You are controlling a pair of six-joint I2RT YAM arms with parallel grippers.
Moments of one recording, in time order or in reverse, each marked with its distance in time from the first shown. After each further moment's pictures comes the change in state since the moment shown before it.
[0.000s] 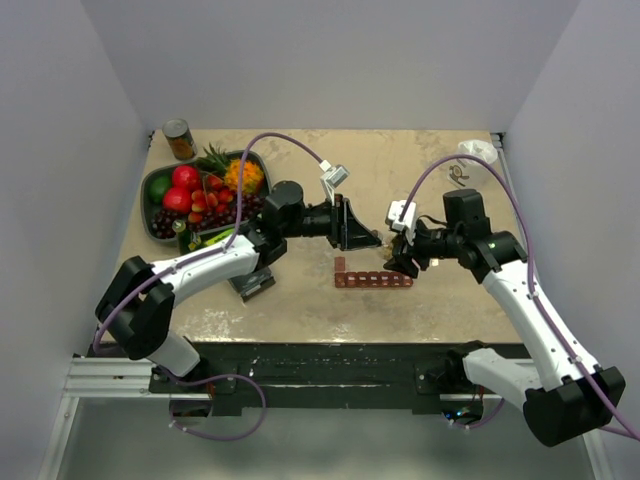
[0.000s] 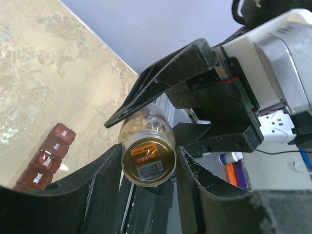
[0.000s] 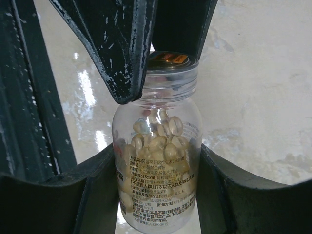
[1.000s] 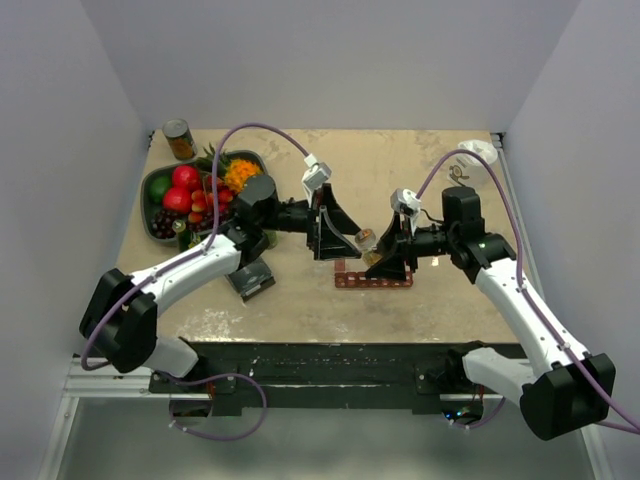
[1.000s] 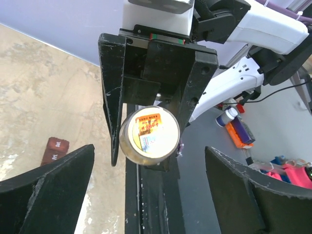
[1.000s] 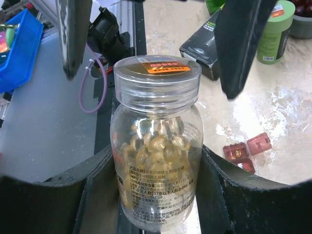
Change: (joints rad) left arm 0.101 -0.087 -0.039 0.112 0.325 0.129; right arm -0.031 0.036 -0.101 0.304 -0.497 0.476
